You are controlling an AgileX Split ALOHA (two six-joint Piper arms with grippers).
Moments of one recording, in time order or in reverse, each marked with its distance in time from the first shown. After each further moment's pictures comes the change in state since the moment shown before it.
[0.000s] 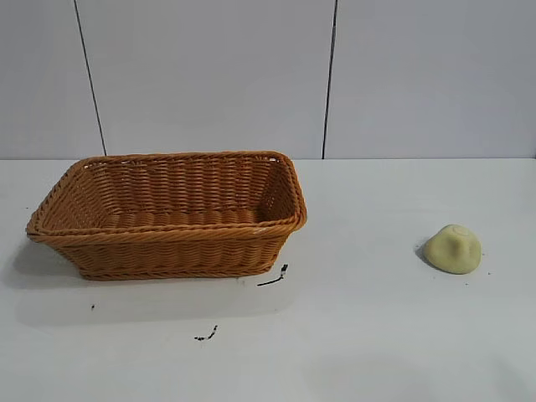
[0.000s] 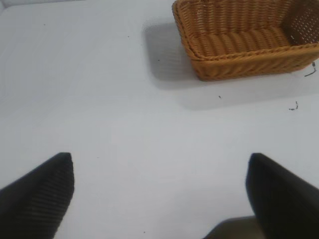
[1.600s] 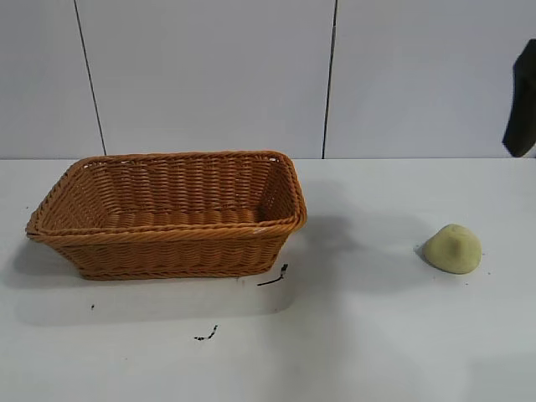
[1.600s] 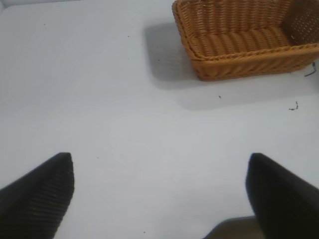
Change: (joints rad) left arm 0.000 0.000 0.000 0.000 0.000 0.000; right arm 0.023 1.534 -0.667 0.027 -0.090 -0.011
